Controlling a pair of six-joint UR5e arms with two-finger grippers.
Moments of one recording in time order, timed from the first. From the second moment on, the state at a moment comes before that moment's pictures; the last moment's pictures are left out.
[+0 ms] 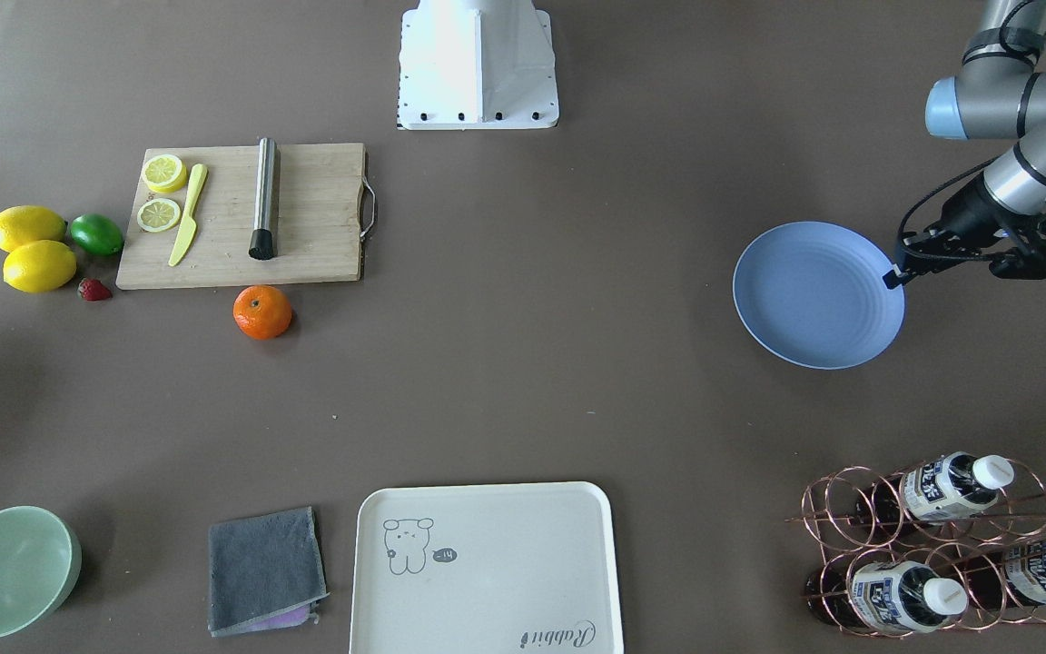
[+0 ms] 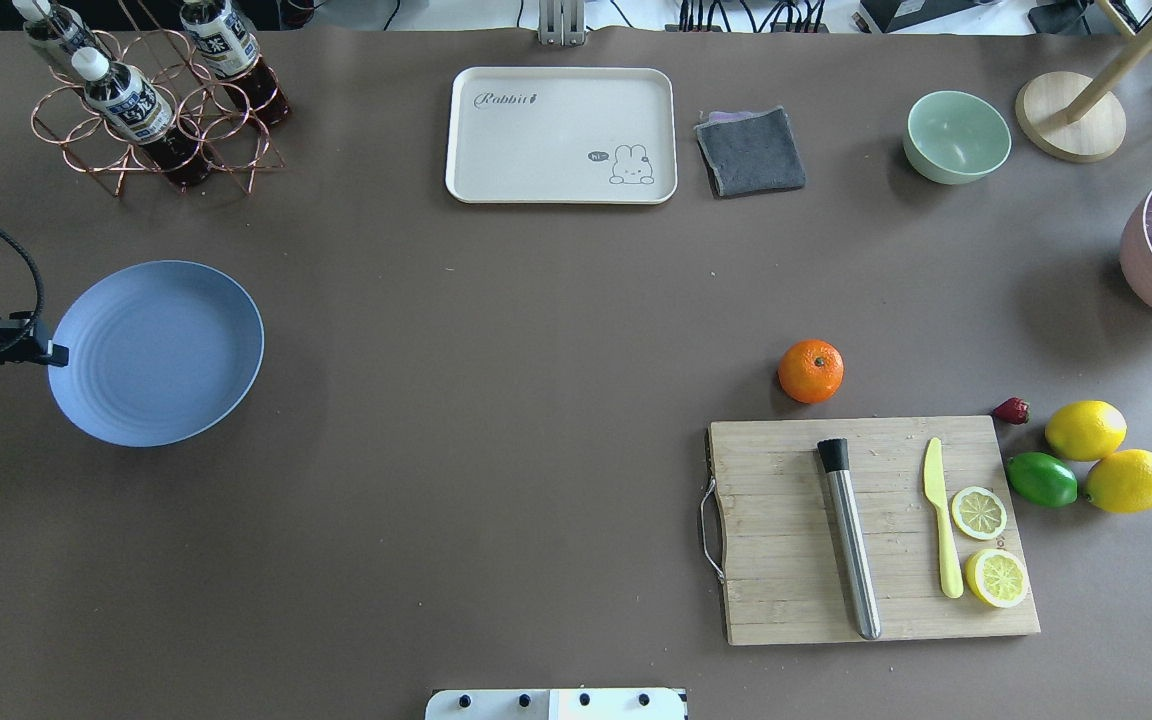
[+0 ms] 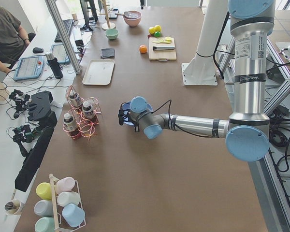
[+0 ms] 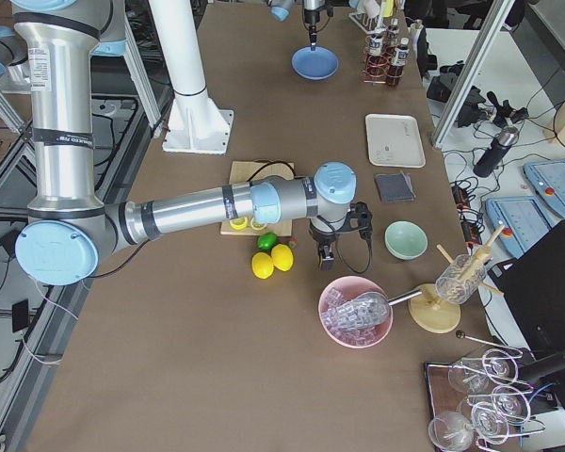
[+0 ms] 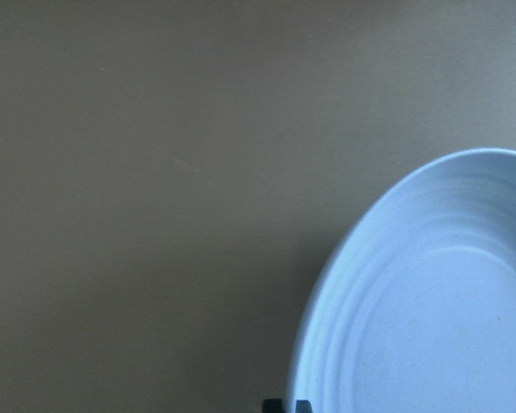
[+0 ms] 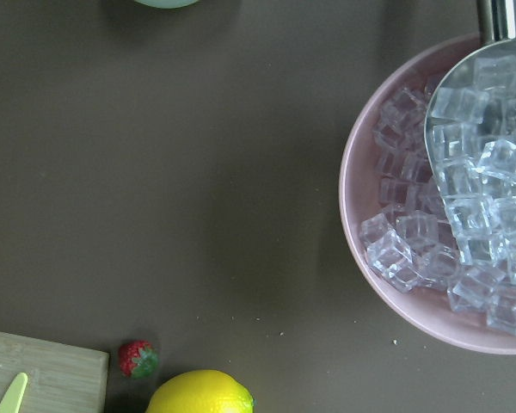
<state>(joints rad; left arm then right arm) -0.96 -1.52 -1.68 -2.42 -2.26 -1.15 1.39 -1.56 1.83 -1.62 2.43 0.14</state>
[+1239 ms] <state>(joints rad) -0.40 -1.91 -1.83 -2.07 -1.78 -1.64 0.78 -1.34 1.79 -1.24 2.12 0.95</state>
